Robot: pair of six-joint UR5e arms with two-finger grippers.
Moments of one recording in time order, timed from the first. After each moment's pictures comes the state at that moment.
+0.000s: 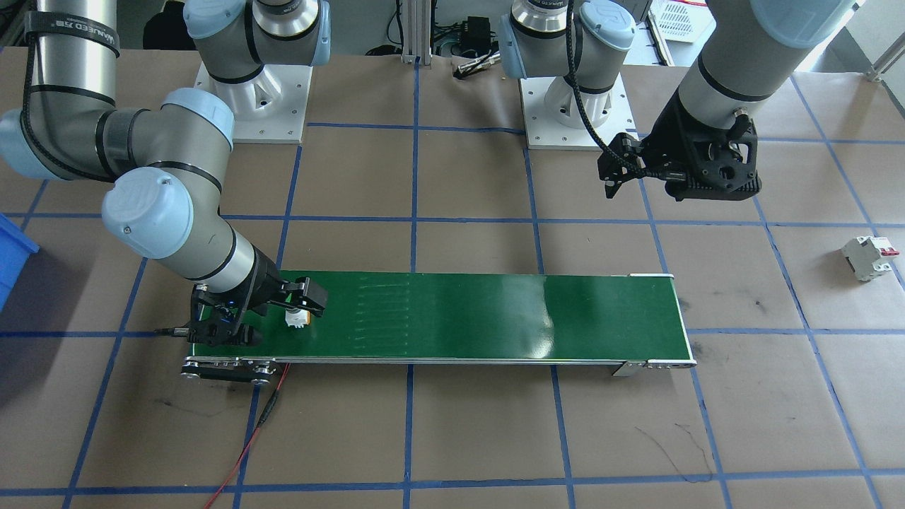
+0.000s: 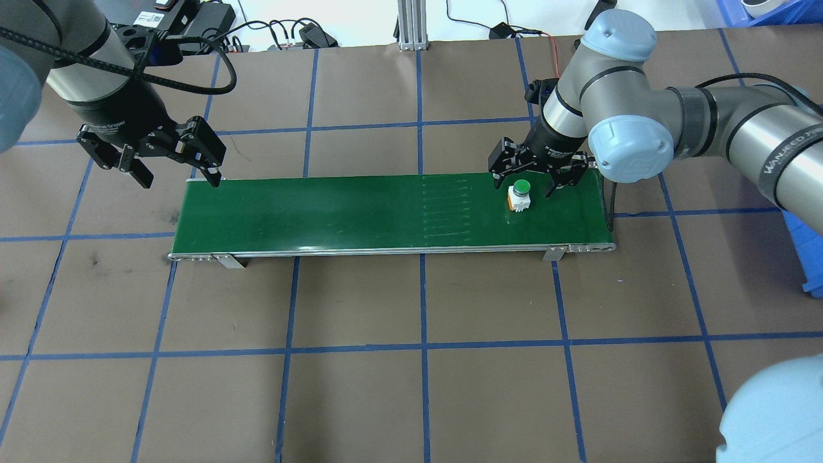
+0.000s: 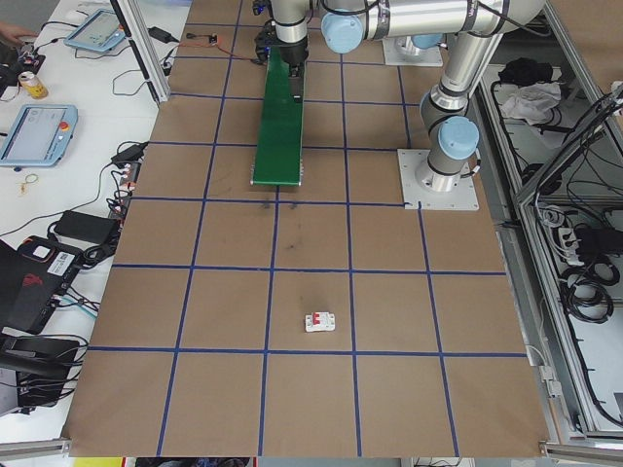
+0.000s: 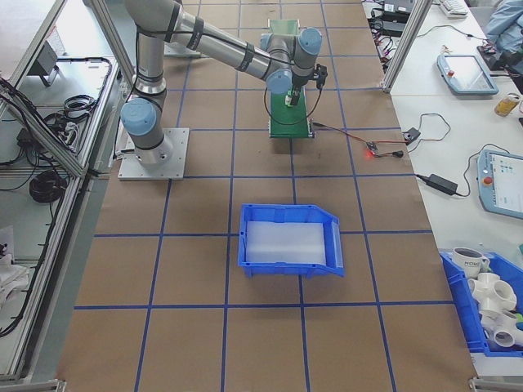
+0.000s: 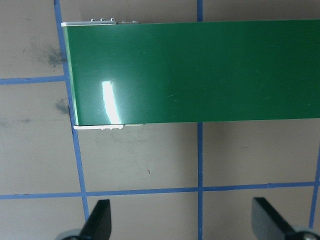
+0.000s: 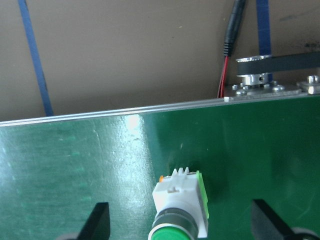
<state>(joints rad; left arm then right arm) -1.46 -1.57 -1.61 -1.62 1.59 0.14 1.57 -1.25 1.76 -2.01 -1.35 0.10</state>
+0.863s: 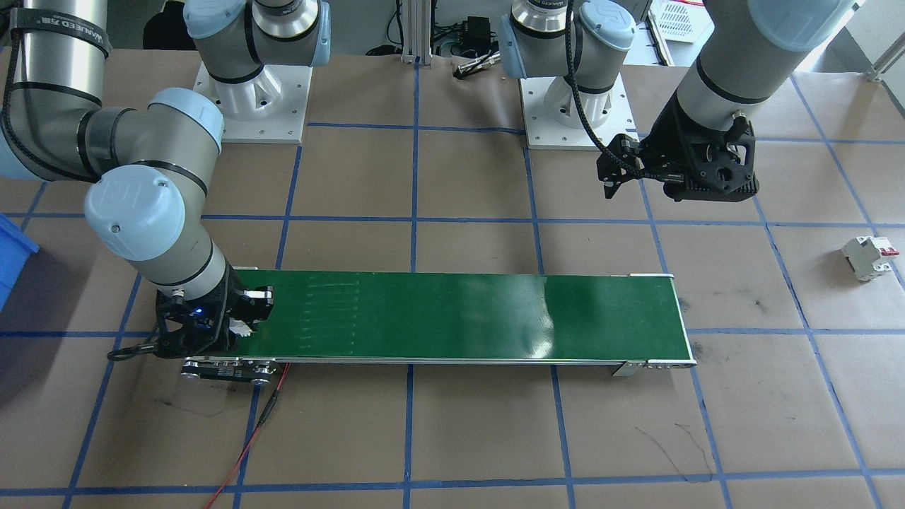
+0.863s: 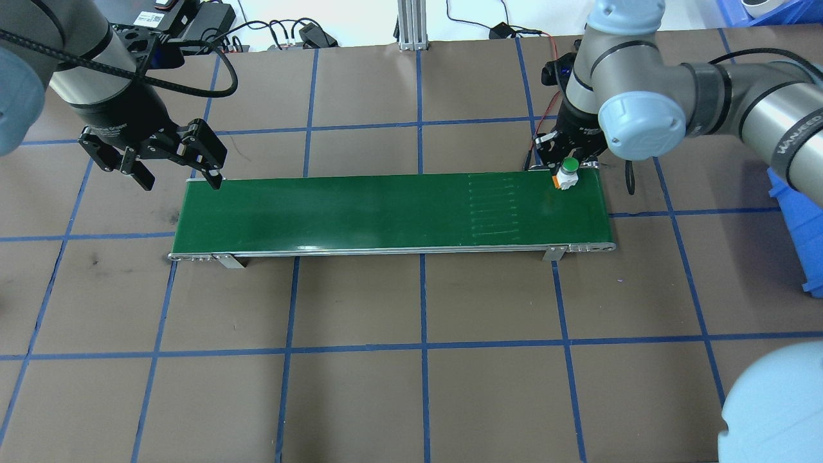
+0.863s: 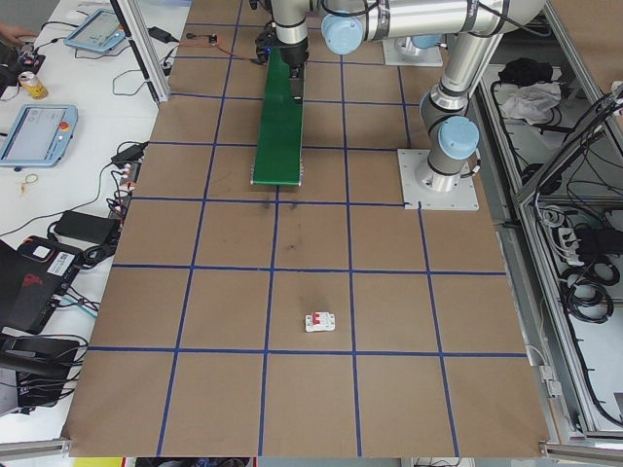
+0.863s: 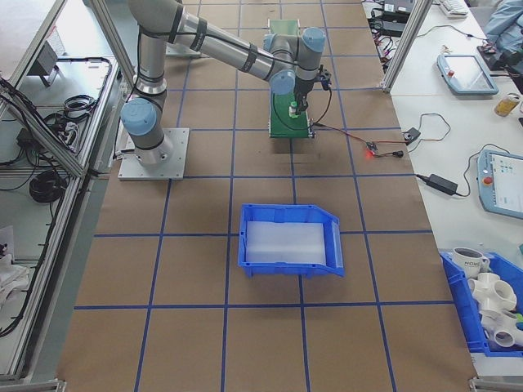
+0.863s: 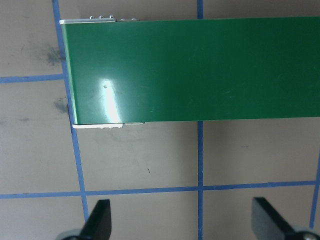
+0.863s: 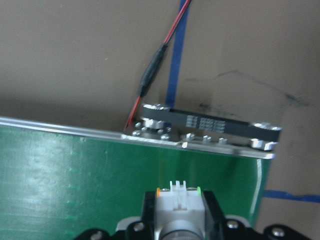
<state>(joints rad) -1.46 -1.57 -1.62 -1.62 1.59 0.14 1.55 -1.24 1.69 -2.01 -1.59 -0.15</state>
